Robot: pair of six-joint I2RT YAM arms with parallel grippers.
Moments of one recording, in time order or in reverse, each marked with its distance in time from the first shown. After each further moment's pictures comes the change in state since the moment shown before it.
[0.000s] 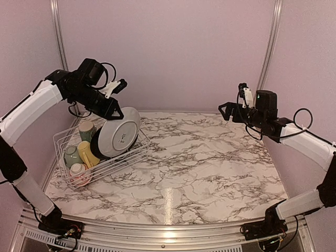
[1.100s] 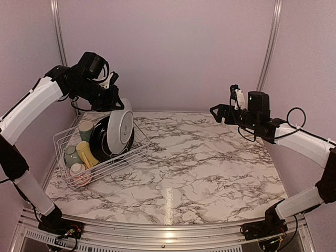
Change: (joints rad) left arm -0.018 0.024 0.084 0.029 -0.095 -0.472; right arm 0.081 0.047 0.000 0.041 -0.003 0.051
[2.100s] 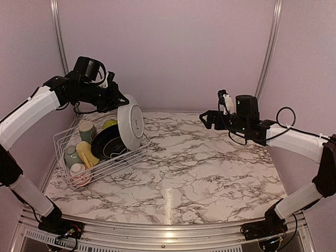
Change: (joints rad) left arm 0.011 -0.087 -0.198 0.317 0.103 -0.264; right arm 0.100 0.072 0.002 0.018 0.035 0.000
